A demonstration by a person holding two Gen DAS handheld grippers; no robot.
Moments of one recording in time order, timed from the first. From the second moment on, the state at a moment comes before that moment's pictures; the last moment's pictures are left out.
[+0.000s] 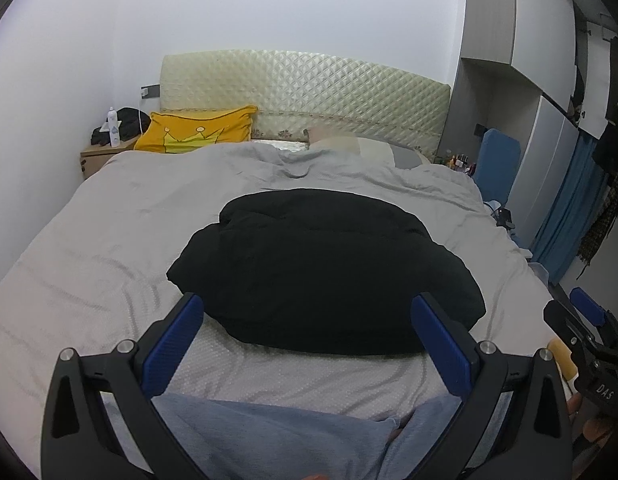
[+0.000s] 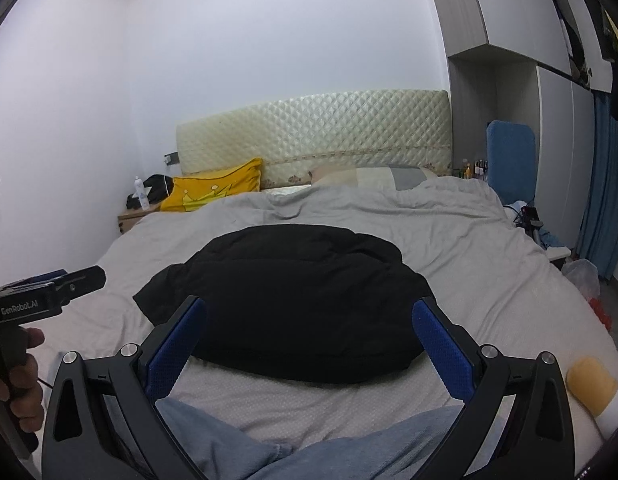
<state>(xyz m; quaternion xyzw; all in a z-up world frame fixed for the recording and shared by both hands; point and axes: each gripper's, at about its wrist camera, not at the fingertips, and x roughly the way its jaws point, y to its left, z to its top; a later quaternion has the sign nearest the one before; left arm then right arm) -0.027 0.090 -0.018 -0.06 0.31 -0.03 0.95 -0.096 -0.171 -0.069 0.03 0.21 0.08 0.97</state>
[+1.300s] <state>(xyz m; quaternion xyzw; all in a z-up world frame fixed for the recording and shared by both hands) -0.028 0.096 -0.022 -0.06 0.31 -0.04 0.95 -0.102 -0.176 -0.070 0.05 0.21 0.08 0.97</state>
